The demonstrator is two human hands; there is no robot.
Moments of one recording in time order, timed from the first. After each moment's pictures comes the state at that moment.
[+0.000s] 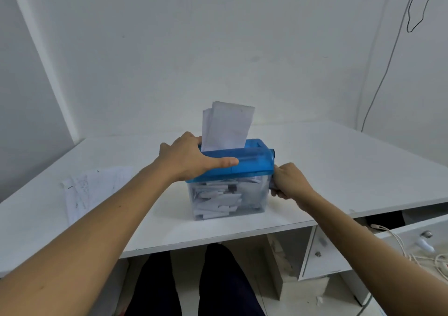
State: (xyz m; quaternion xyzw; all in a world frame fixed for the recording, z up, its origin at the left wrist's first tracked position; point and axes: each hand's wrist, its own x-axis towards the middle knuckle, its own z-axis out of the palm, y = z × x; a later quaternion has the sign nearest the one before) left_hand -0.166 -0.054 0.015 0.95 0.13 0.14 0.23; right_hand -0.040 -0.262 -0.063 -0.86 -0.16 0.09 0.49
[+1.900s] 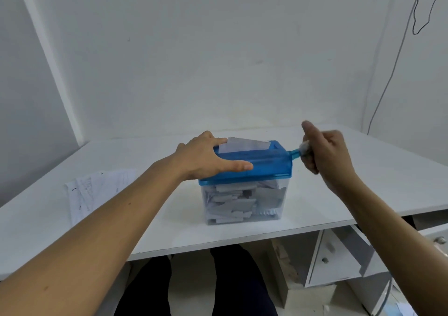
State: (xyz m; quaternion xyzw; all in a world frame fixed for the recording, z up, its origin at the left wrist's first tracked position) left_hand -0.157 -0.056 0.020 0.97 0.11 0.08 0.20; right_hand -0.060 -0.298 -0.006 -0.67 -0.33 -0.10 0.66
